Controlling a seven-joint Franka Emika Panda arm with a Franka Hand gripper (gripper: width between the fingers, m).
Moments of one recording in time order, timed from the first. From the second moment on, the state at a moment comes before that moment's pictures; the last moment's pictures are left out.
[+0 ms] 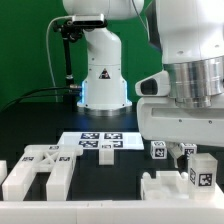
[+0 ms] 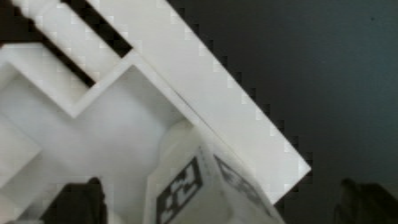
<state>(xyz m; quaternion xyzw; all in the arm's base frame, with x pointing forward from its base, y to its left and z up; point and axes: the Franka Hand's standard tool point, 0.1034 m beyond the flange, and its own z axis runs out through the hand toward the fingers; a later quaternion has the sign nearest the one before) 0.644 0.126 0.066 -0.95 0.29 -0.01 0.08</state>
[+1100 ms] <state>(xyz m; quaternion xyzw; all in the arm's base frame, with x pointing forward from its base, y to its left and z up) 0.651 0.118 0.067 -0.95 0.31 -0.03 0.05</state>
